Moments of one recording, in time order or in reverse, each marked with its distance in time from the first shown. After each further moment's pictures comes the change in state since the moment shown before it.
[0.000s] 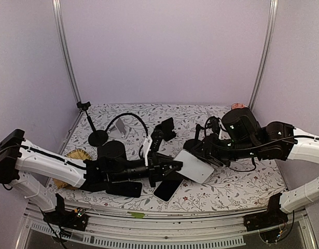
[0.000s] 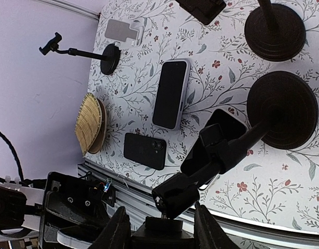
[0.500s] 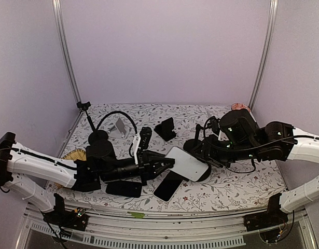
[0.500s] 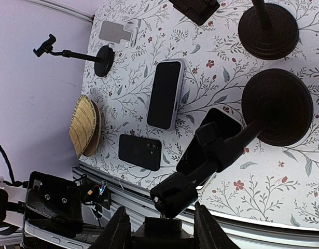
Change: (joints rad) left arm 0.014 -0.117 -0.077 0.007 -0.003 0.008; right arm 0.043 0.024 0.028 -0.039 0.064 0.032
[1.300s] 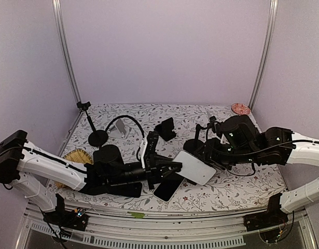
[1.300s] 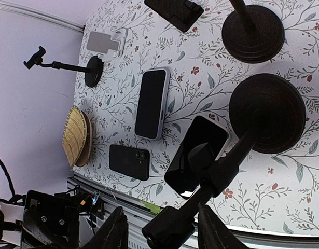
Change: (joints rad) left arm -0.024 0.119 0.017 0.147 0.018 -0.028; right arm -0.011 -0.034 -0.082 0.066 0.019 0.010
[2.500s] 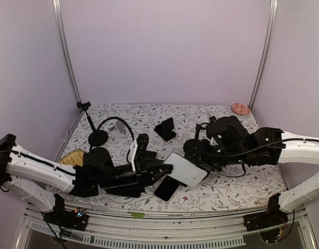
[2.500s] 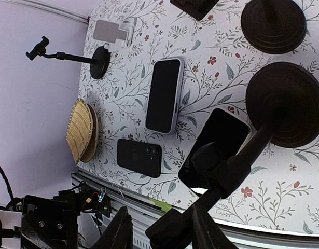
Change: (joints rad) left arm -0.029 -0.130 -0.076 -0.074 -0.079 0.042; right arm 0.037 0.095 0.035 0.041 -0.006 0.034
